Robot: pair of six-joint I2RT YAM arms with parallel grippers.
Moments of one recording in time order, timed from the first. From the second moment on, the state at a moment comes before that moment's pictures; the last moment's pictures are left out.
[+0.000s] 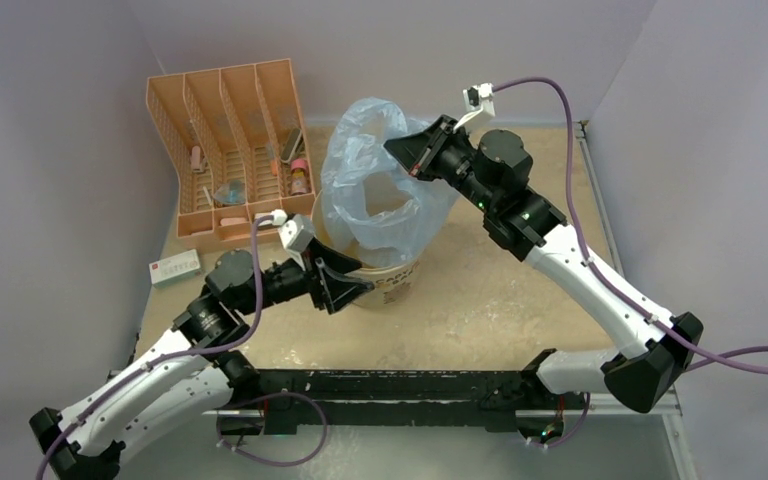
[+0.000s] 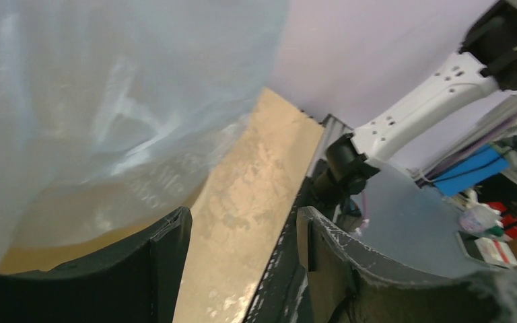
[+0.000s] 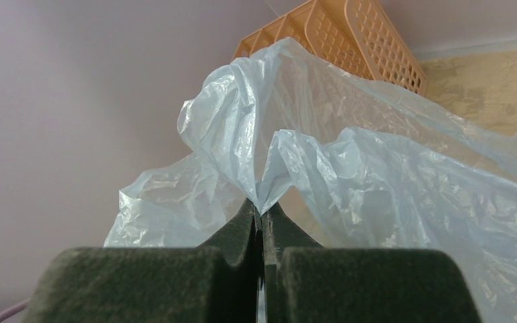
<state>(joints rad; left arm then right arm) -0.73 0.64 0.65 -0.02 0.41 -0.43 0.67 1.29 1.36 -0.06 -0.05 0.78</state>
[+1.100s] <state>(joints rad) -1.29 1.16 0.84 0.45 -0.64 -0.06 0.70 1.20 1.30 0.01 -0.08 0.80</state>
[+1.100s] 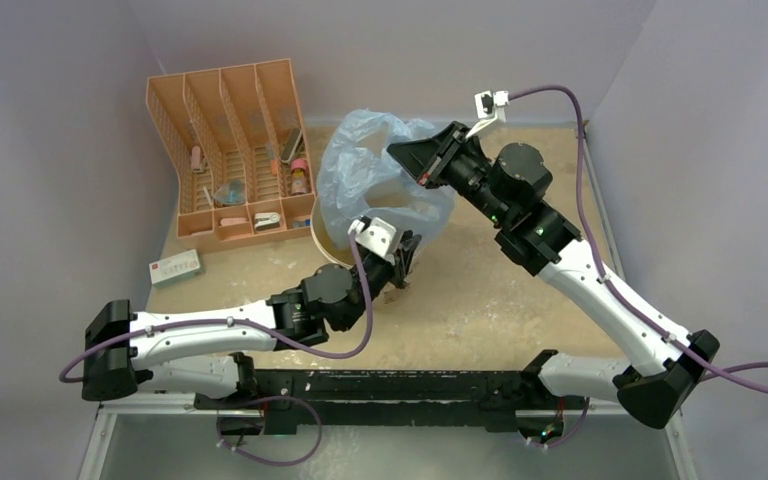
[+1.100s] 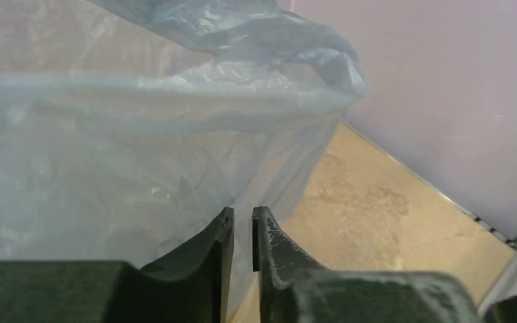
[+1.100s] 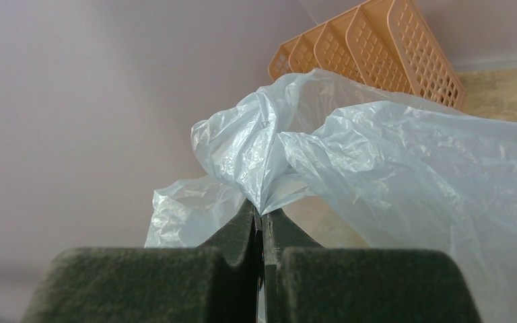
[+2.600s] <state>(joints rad) -1.06 0.70 0.90 -0.39 -0.18 -0.27 0.88 1.47 1.42 -0.25 0.22 0.68</state>
